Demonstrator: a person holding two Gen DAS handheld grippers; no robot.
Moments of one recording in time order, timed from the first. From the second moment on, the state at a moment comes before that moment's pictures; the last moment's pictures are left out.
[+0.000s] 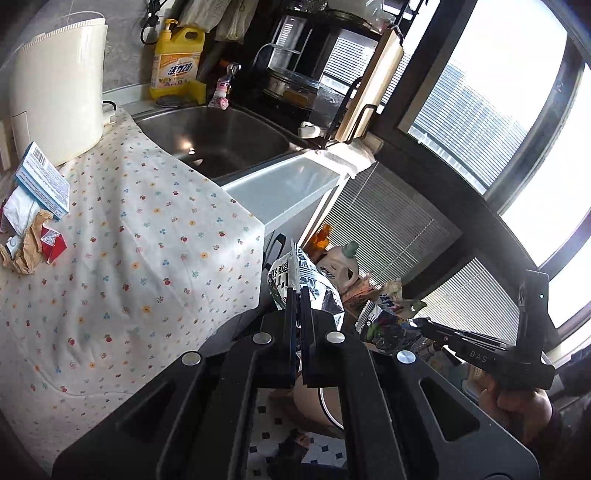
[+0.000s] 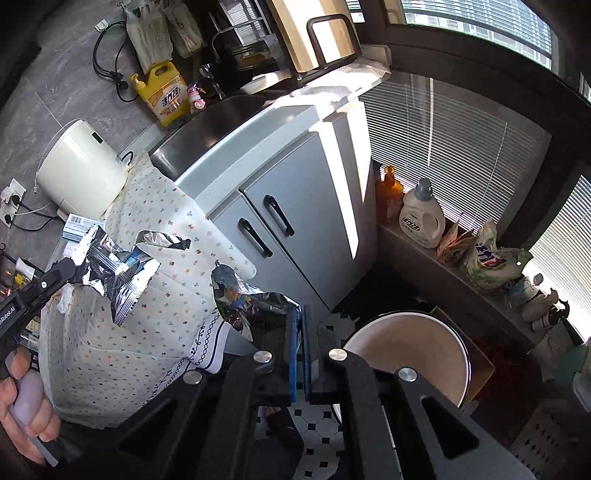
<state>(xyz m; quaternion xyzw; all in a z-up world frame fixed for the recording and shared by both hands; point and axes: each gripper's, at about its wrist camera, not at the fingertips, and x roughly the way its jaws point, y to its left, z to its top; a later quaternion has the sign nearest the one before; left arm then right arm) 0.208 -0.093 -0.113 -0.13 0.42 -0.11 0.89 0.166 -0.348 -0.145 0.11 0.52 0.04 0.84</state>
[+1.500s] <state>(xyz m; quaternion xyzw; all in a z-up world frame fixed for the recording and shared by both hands) 0.217 -0.218 -0.171 -0.08 0.49 -0.18 0.85 0.112 -0.462 -0.146 0.14 0.51 -0.09 0.84</state>
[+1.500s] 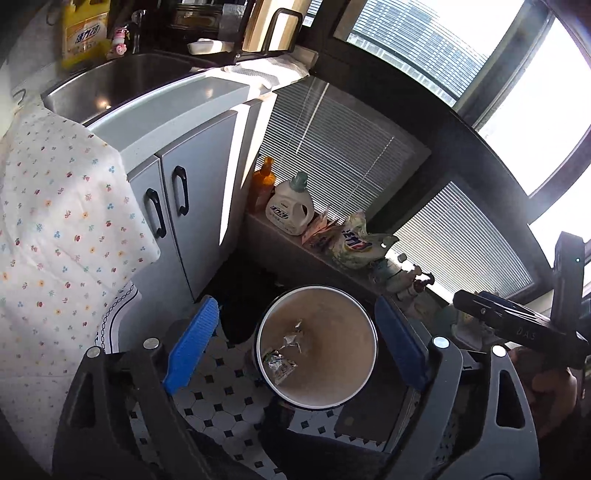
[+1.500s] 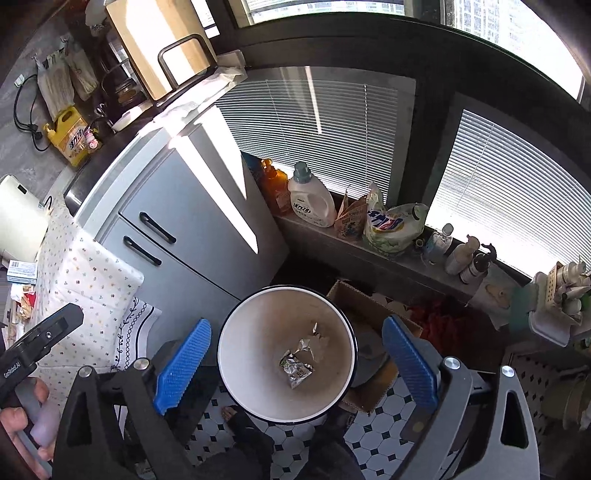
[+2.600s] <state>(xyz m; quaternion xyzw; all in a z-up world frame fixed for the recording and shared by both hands) 0.150 0.124 -0.122 -0.19 0.38 0.09 0.90 0.209 -0.155 -0.095 0.04 0.46 0.12 0.88</state>
